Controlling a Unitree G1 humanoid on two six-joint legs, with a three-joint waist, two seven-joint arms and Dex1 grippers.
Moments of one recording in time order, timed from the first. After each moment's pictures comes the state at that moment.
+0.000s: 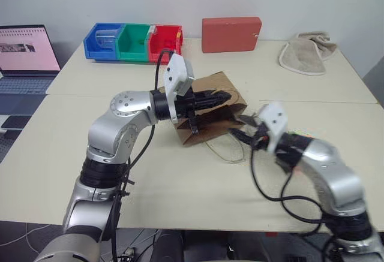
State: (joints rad) left arm -0.72 0.45 -0.10 -0.19 -0.51 0.58 -0.95; right arm -0.28 -0.58 0.01 -0.56 0.22 0.73 0.64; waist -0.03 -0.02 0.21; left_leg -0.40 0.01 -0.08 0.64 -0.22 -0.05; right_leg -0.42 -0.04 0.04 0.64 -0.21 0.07
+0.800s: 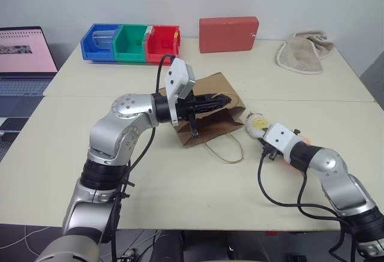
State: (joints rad) left arm -0.71 0.46 -0.10 -0.19 -0.51 0.58 -0.95; right arm -0.22 -0.68 0.17 -0.22 -0.14 0.33 0.56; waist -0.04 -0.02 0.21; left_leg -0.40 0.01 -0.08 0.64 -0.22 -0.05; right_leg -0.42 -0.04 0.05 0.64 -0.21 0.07
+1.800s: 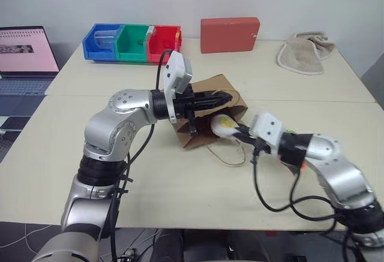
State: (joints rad) left arm -0.75 0.47 -0.08 -0.19 -0.59 0.65 -0.97; right arm -0.40 -0.59 0.25 -0.34 0.07 0.43 0.69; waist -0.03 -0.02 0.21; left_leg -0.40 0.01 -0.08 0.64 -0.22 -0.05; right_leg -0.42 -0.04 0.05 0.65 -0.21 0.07
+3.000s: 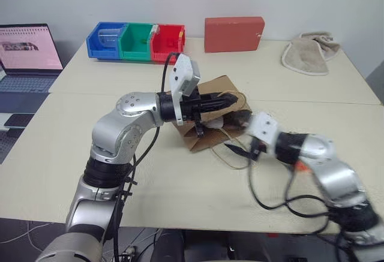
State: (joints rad) left arm -0.73 0.44 -0.11 -0.19 -0.57 0.64 -0.92; right arm -0.29 -0.79 0.05 -0.49 0.19 0.56 0.92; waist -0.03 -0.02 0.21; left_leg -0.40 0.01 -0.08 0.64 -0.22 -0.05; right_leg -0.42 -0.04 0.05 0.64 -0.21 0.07
